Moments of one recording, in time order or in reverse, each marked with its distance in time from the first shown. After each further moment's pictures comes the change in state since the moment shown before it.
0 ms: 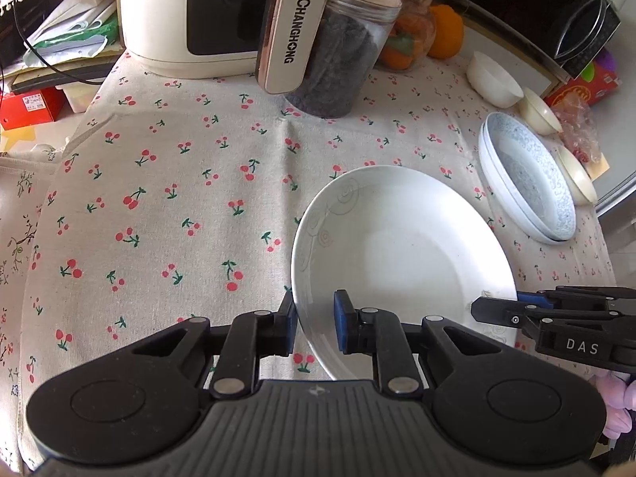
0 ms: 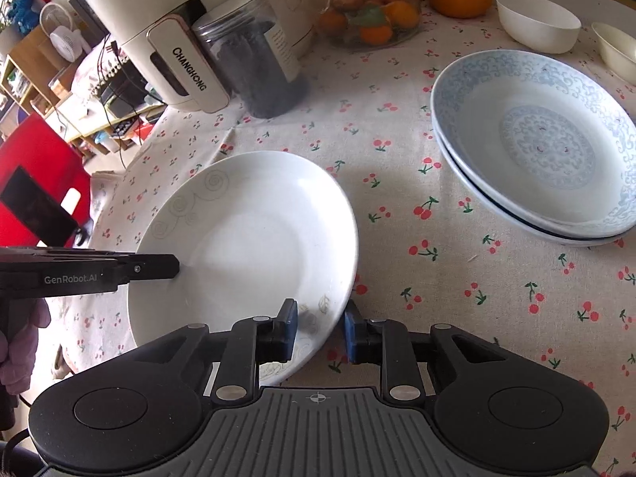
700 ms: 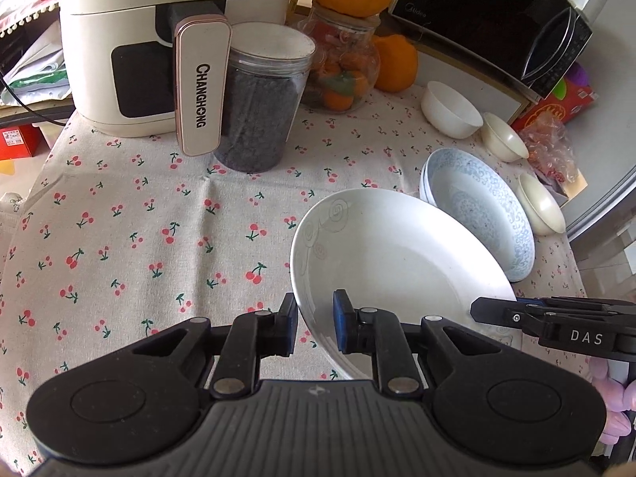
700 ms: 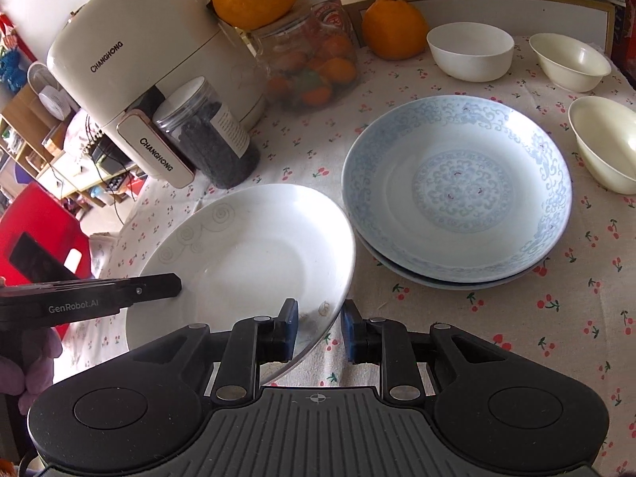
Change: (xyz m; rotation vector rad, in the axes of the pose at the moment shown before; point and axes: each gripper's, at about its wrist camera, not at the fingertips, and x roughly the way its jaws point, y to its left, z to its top) left arm -0.003 -0.052 0.023 0.019 -0.093 -0.040; right arm -0.043 -0.048 0.021 0.088 -0.095 0.011
